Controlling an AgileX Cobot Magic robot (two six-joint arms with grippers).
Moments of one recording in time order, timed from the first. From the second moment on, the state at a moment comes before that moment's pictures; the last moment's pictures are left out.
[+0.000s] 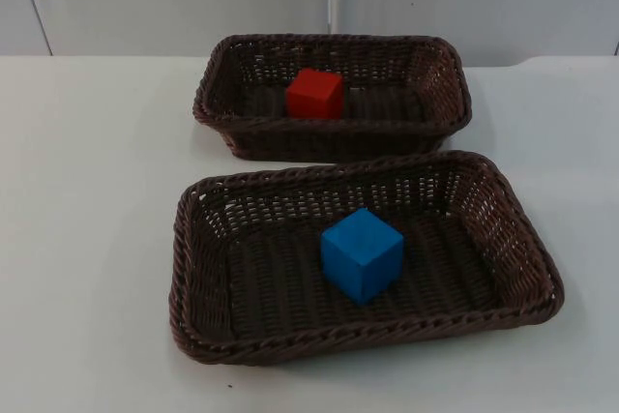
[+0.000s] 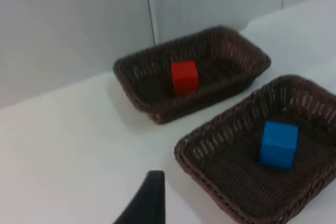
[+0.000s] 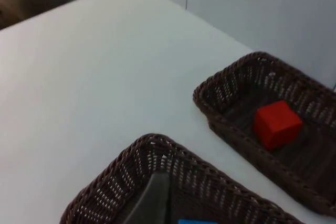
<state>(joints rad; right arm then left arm) 0.72 1.13 -0.89 0.16 0.28 -0.27 -0.28 0.15 -0.59 -0.24 0.87 0.28</state>
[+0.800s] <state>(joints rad) 0.72 0.59 -0.55 0.16 0.22 -0.27 -0.28 0.00 -0.52 -0.24 1.02 0.23</state>
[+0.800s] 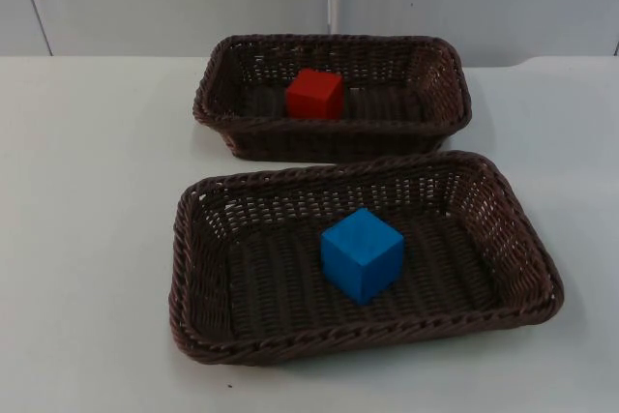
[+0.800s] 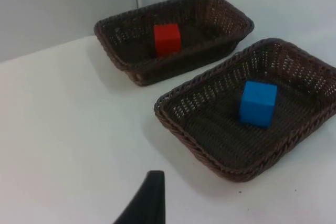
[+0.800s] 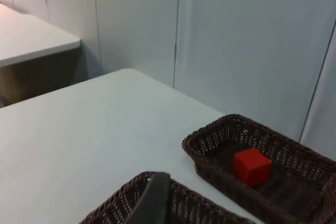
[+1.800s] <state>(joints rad) 0.72 0.15 -0.54 0.14 0.75 -0.20 -0.28 0.00 -0.50 -0.23 1.08 0.22</state>
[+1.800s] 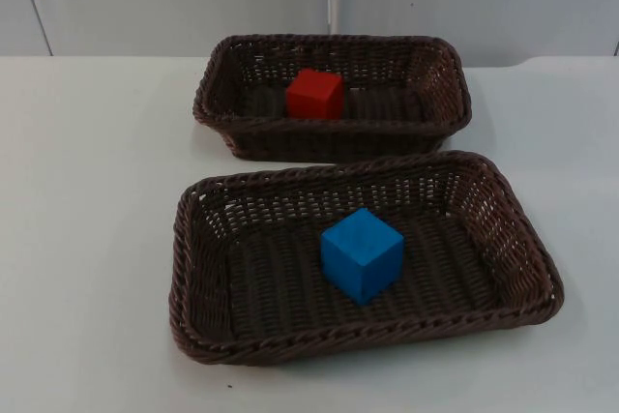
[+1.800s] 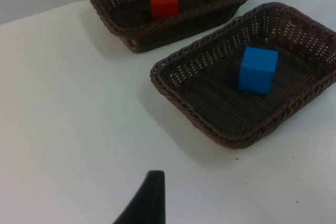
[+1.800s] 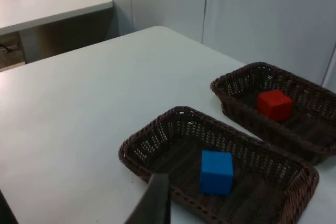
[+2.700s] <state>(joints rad) 0.72 0.00 -0.52 0.01 1.08 -0.02 -0.28 0.00 -0.50 -0.23 1.08 0.22</state>
